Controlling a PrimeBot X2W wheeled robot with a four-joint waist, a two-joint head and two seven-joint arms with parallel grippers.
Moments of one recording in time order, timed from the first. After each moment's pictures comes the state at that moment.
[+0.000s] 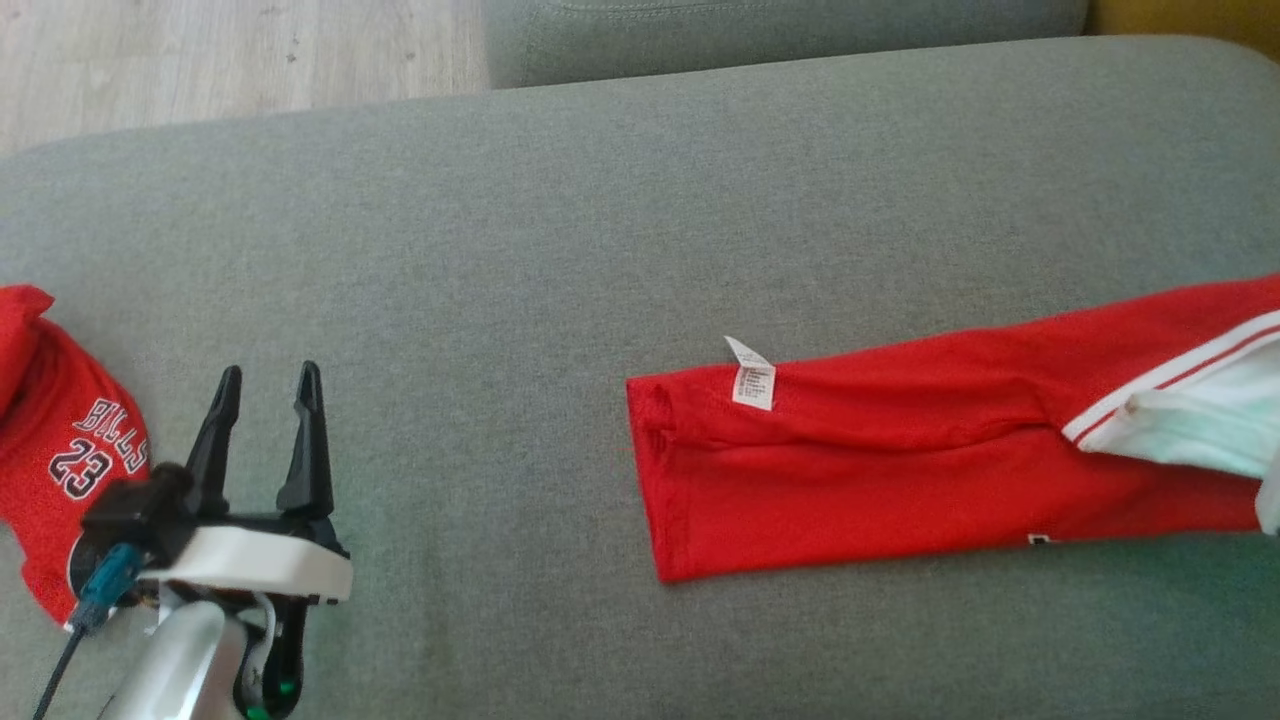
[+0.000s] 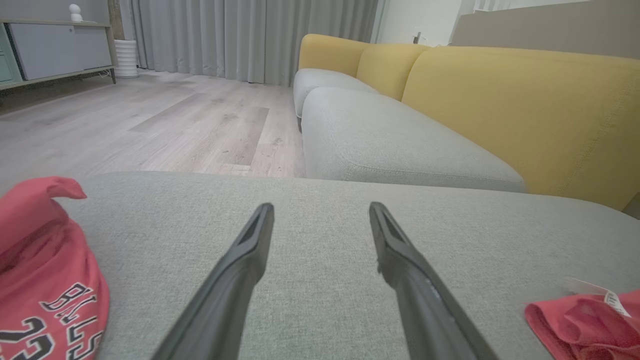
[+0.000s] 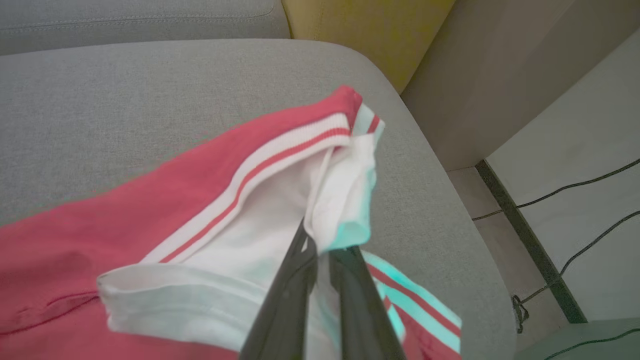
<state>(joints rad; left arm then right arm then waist) -0.22 0.34 -0.32 0.33 -0.58 0.02 -0.25 -0.16 -0.19 -0.37 -0.01 0.00 0.12 0.70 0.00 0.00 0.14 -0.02</state>
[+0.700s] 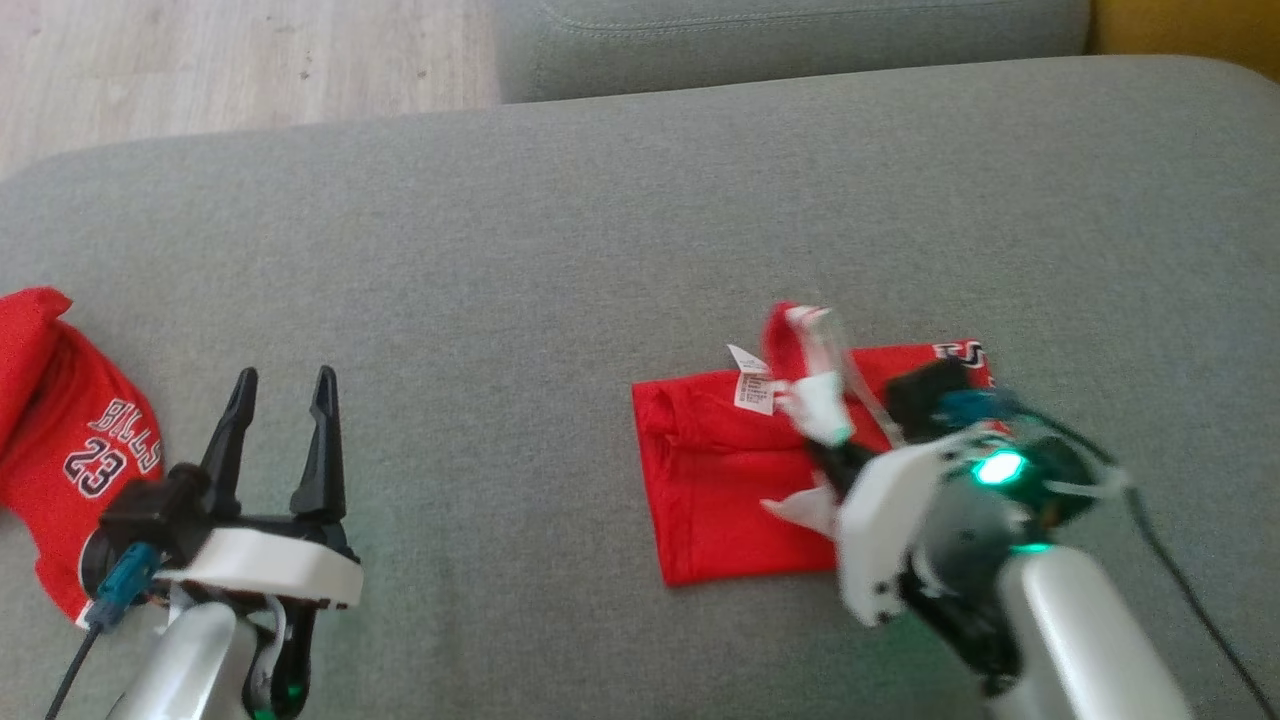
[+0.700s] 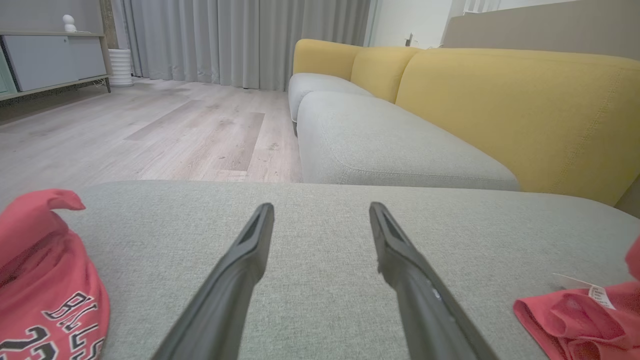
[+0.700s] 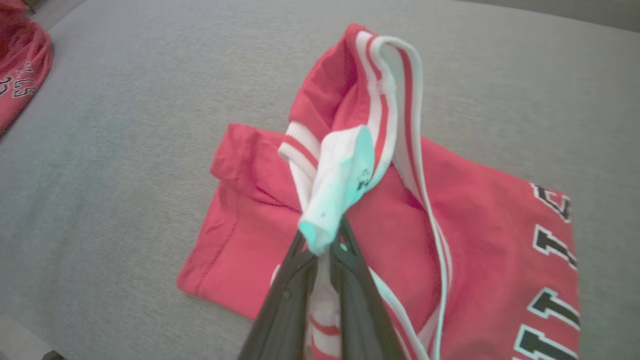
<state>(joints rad) -0.22 0.34 -0.35 0.33 -0.57 0.02 -0.25 -0.13 -0.07 0.27 -0.05 0.17 0.12 0.74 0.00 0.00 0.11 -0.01</state>
